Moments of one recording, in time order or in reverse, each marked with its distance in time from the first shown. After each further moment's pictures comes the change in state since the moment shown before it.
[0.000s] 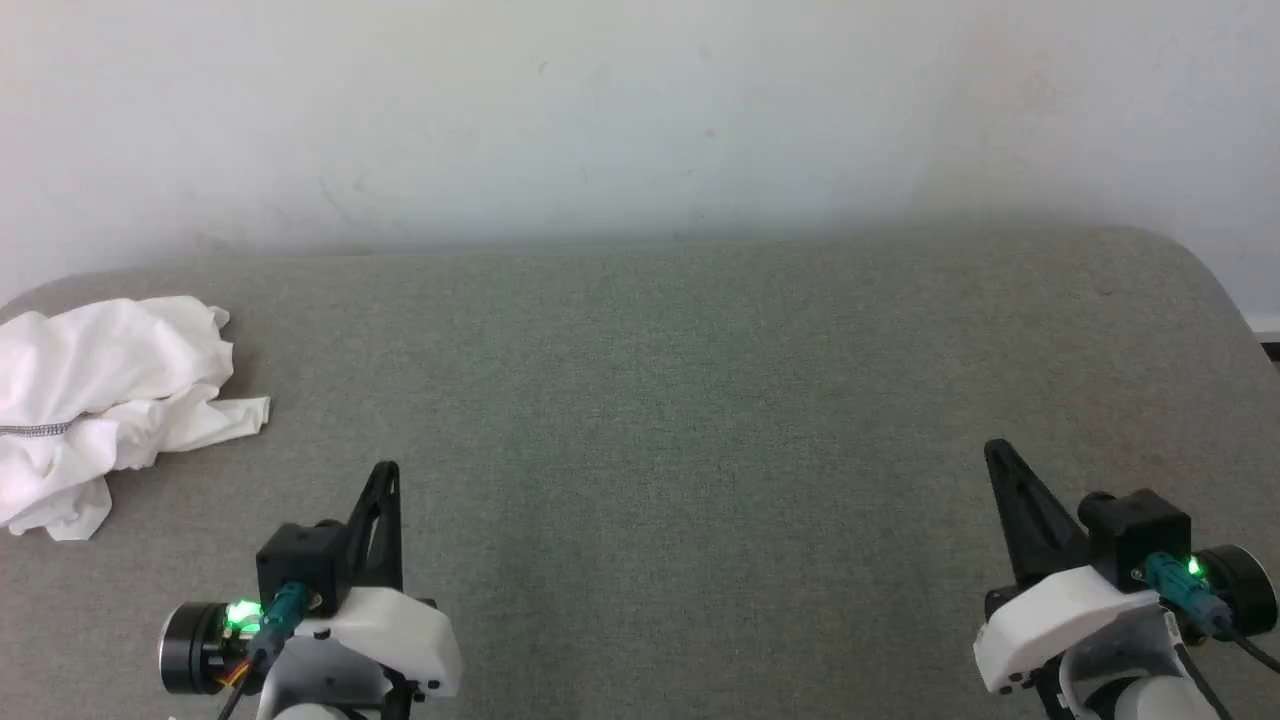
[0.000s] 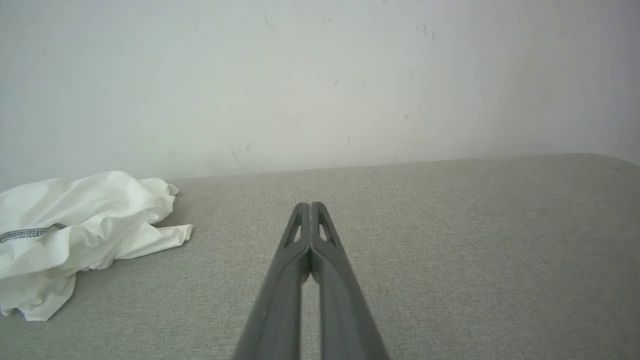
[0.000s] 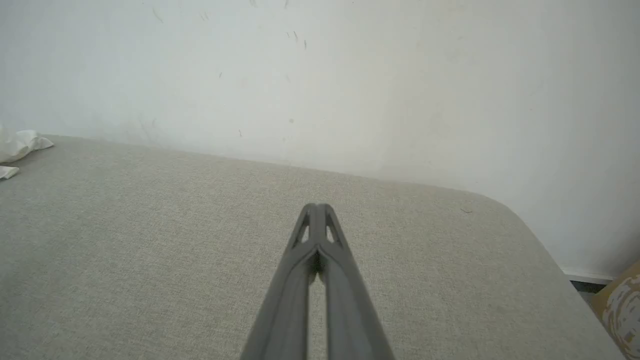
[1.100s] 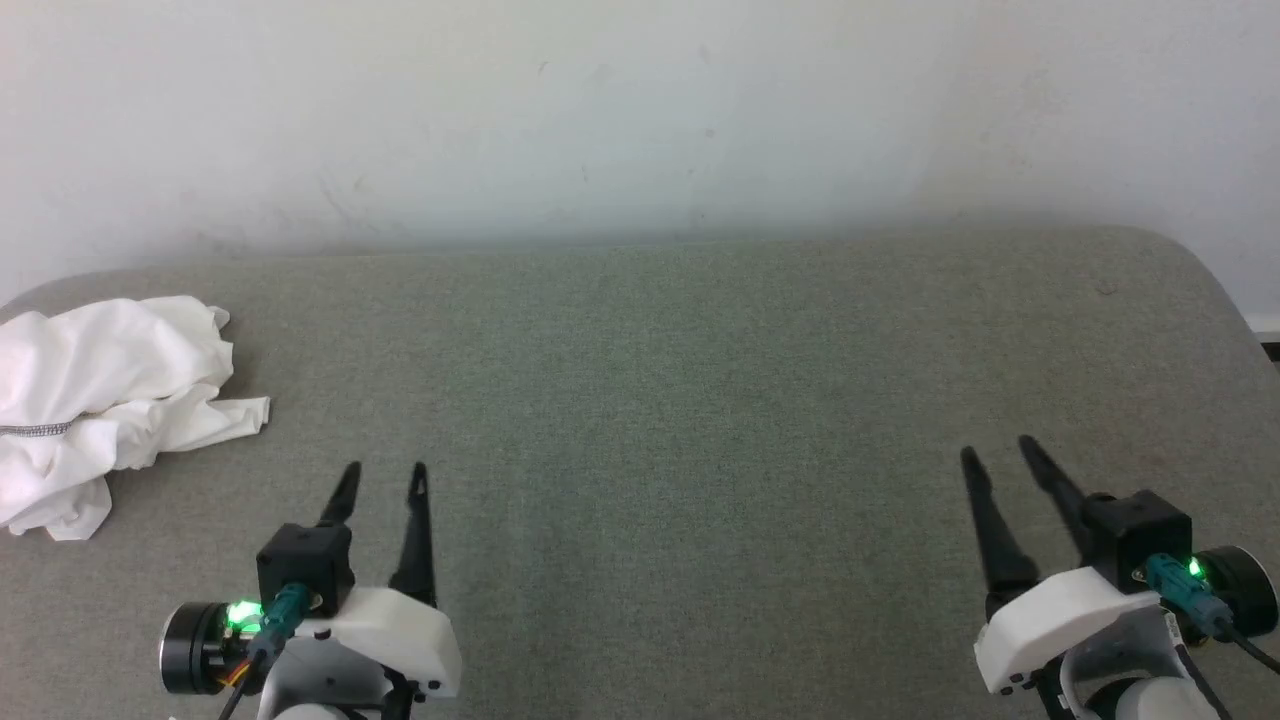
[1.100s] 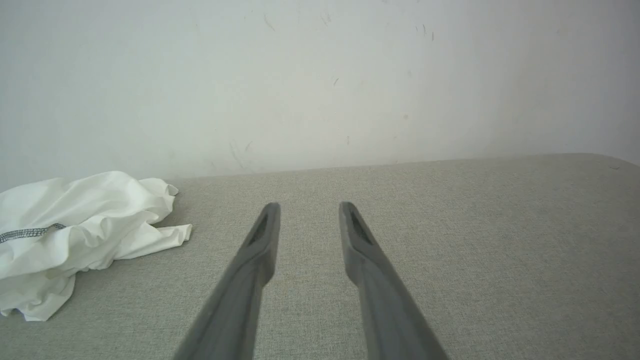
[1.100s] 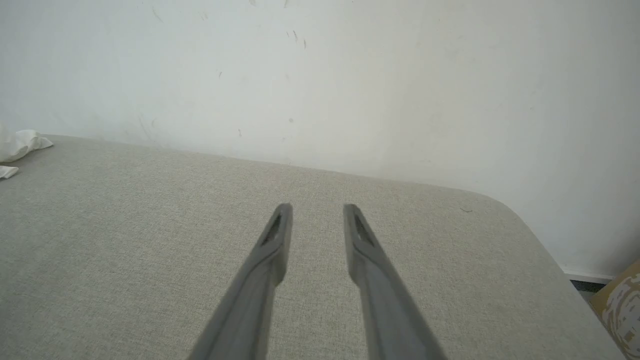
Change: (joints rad) left arm 0.000 0.000 -0.001 0.000 0.000 0.000 0.000; right arm 0.001 0.000 0.000 0.001 0.000 0.000 0.000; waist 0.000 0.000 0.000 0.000
